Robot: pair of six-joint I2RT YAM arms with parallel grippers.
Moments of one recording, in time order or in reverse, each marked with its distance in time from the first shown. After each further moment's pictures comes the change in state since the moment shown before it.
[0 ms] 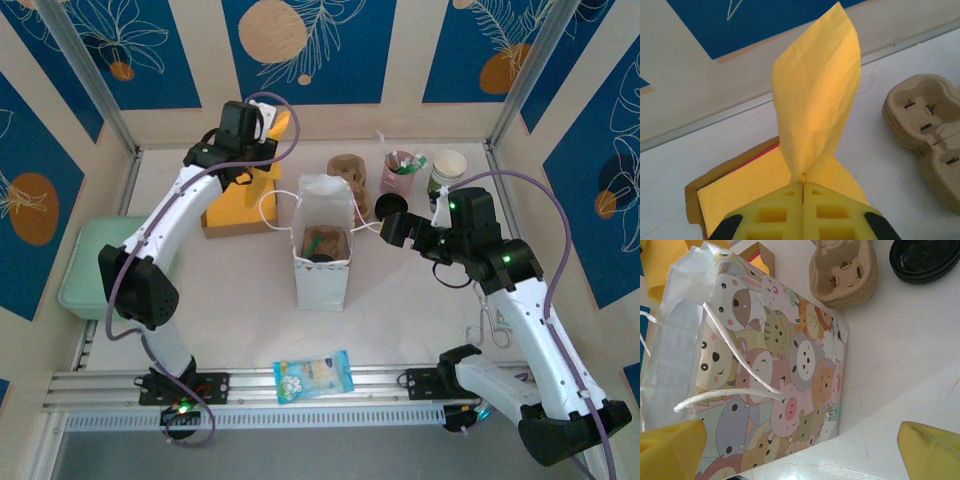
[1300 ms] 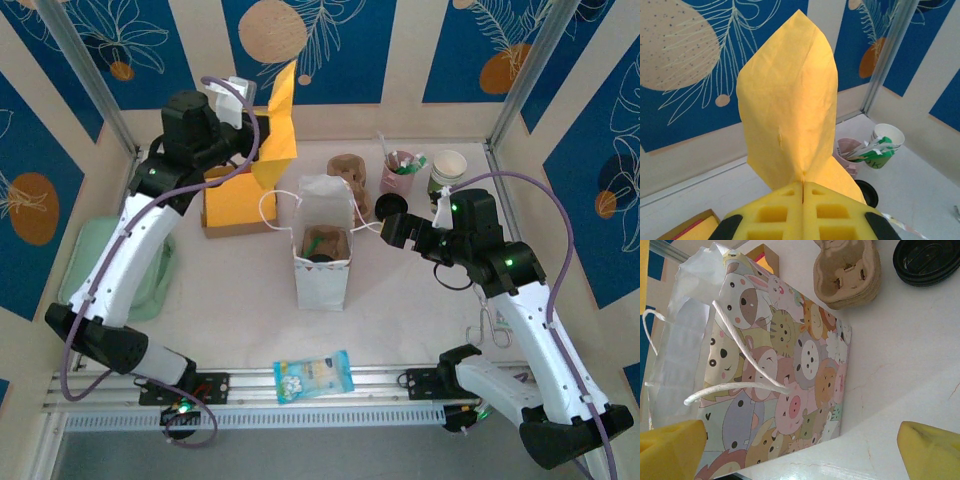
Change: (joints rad) left arm 0.002 -0.299 -0.058 0.154 0.377 -0.141; right arm 0.006 -0.015 0.000 0.000 0.000 0.001
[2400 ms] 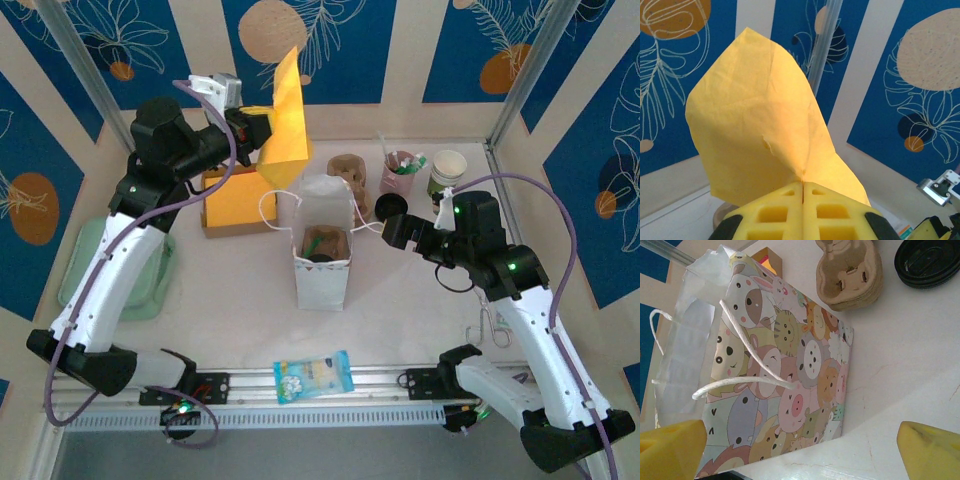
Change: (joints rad) left arm -0.001 -0.117 -0.068 0.163 0.256 -0.135; right arm 0.000 -0.023 -0.003 0.000 0.000 0.004
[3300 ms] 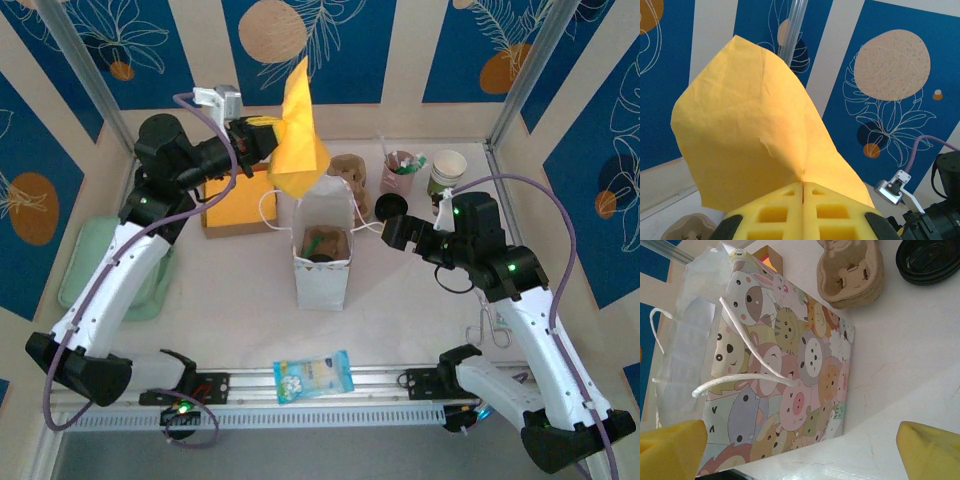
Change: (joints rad) left arm -0.010 -0.053 -0.182 0.249 0.125 -0.127; right arm 0.006 -0.003 -0.006 0.001 0.000 0.010
